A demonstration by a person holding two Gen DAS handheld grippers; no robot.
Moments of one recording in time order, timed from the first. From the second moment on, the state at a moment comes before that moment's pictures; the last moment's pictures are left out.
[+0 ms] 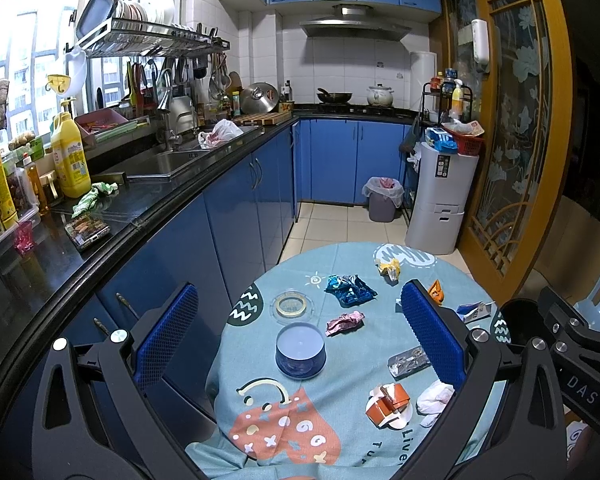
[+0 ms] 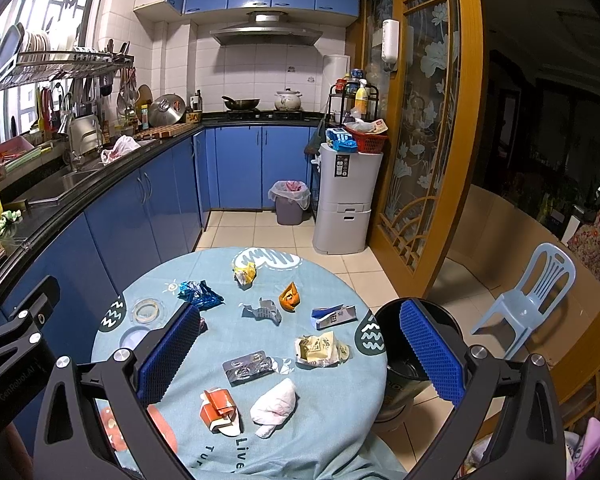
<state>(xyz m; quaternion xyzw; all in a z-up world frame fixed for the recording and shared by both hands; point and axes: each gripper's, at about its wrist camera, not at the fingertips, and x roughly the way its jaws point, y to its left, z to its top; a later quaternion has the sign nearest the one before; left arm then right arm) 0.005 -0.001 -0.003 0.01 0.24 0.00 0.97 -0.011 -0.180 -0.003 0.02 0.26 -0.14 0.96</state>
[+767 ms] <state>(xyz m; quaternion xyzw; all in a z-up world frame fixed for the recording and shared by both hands) 0.017 -0.003 -0.019 0.02 0.28 0.00 0.96 0.003 -0.177 -0.013 0.02 0.28 -0.14 0.95</state>
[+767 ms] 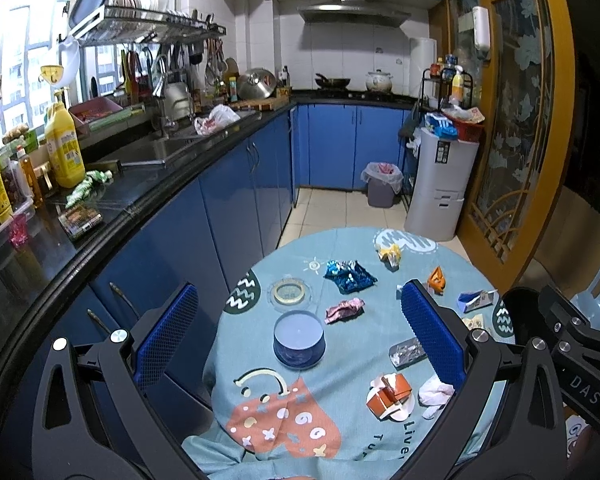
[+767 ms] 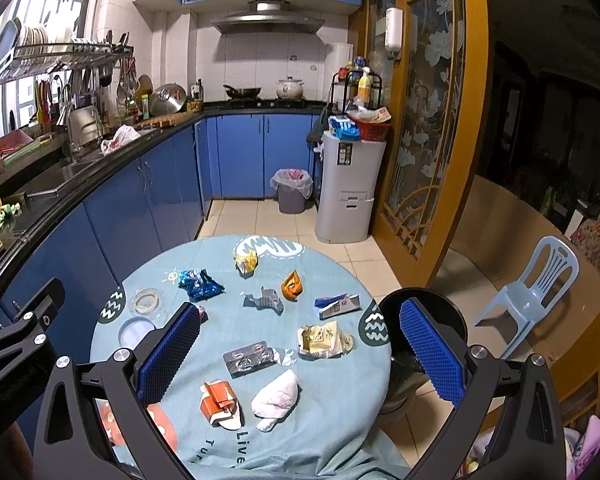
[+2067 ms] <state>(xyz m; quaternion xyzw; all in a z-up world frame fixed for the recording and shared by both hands) 0.120 -0.093 -0.230 0.07 0.64 -0.09 0.76 0.103 -0.260 -0.193 0.08 0.57 -0.12 0.81</state>
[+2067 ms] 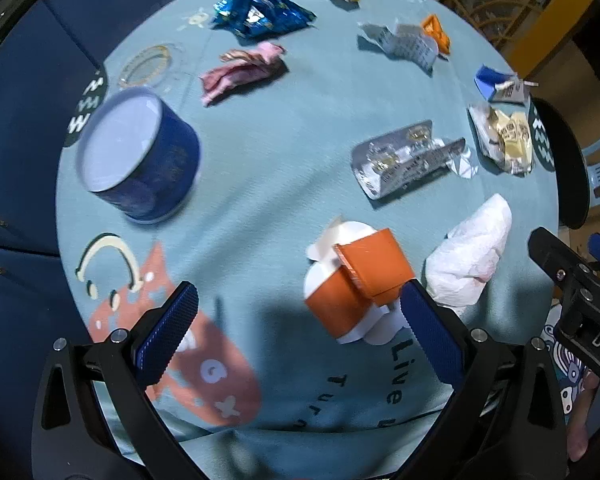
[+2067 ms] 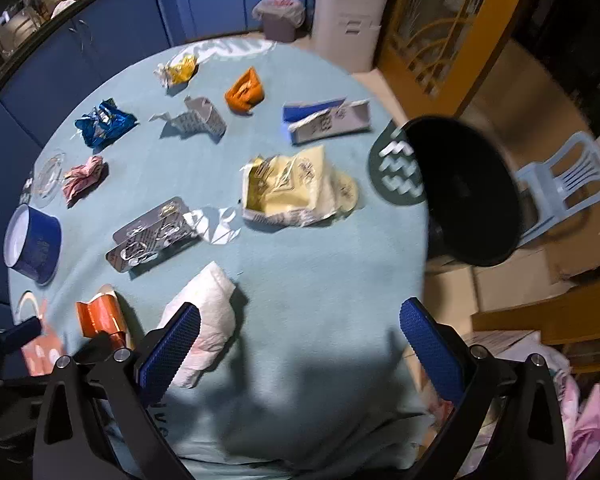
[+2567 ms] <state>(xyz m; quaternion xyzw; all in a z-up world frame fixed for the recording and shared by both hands) 0.127 -0.112 -0.270 0.07 0.67 -0.09 0.73 0.127 -0.242 -0.216 0.11 0.61 -0.06 0.78</state>
